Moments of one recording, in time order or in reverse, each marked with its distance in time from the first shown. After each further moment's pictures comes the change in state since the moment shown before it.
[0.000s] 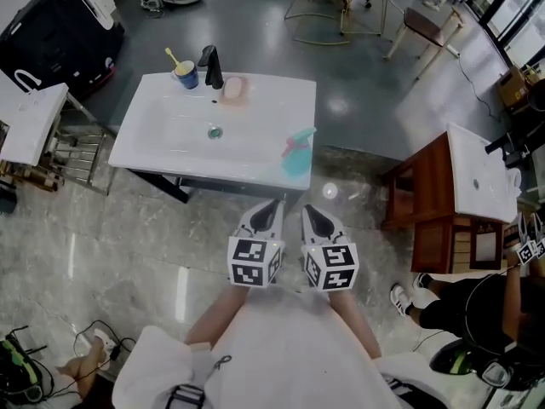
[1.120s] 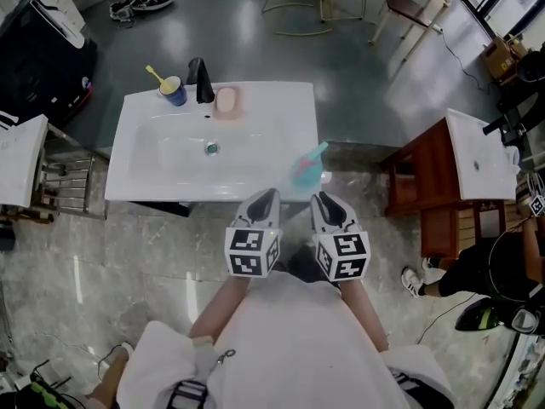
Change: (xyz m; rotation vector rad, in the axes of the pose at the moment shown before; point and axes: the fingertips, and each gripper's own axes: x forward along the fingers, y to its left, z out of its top) left arm 0.047 0.074 0.034 0.003 0.033 -0.079; right arm 0.064 -0.015 0.034 0.003 0.003 -0.125
